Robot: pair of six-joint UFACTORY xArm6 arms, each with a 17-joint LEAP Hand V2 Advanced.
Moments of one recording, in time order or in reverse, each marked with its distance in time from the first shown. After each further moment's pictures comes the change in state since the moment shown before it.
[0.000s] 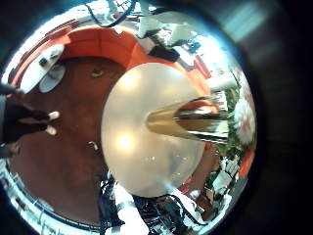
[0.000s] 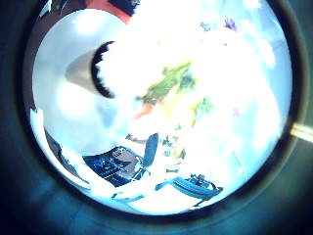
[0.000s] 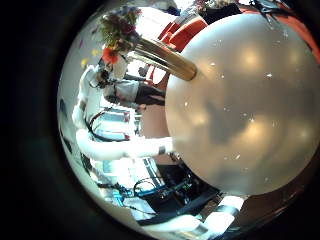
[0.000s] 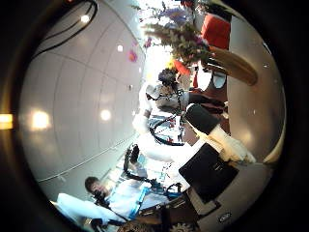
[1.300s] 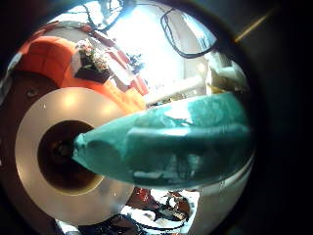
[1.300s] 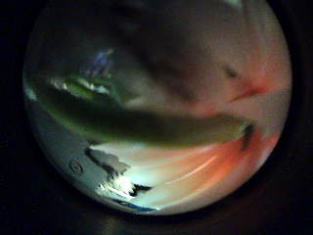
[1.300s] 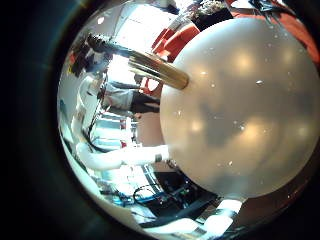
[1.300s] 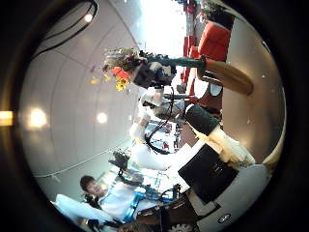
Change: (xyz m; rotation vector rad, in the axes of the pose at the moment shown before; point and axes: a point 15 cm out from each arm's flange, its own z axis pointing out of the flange) left arm 0.205 0.016 -0.021 0.083 0.889 0.460; right arm 0.016 -0.018 -0.014 0.083 0.048 0.020
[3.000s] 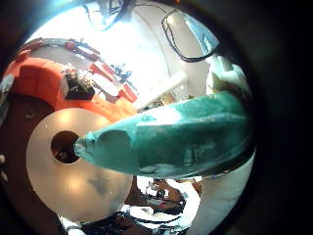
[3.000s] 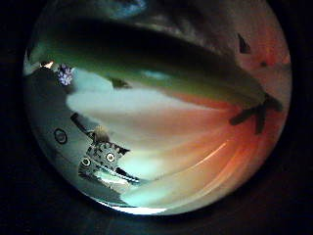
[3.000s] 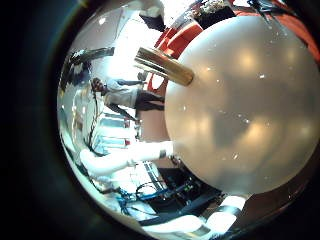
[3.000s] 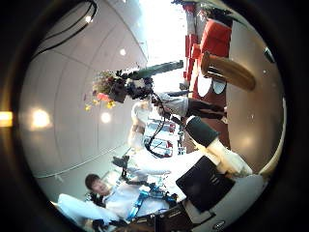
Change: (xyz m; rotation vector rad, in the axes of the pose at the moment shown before) left arm 0.136 0.054 -0.041 0.044 0.007 0.201; right arm -0.013 0.016 -0.007 -0.011 -0.035 -0.001
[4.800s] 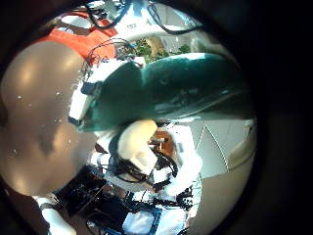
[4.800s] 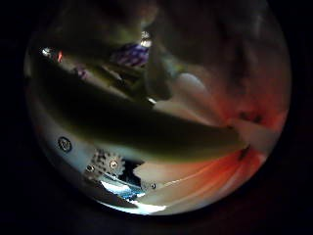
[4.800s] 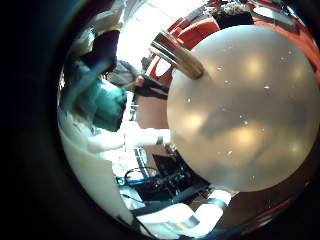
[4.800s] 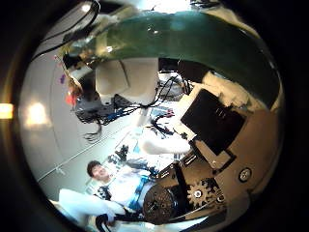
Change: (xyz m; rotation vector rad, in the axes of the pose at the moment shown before) left arm -0.004 0.131 0.172 -0.672 0.362 -0.319; right arm -0.024 0.005 0.006 -0.118 0.059 -0.093
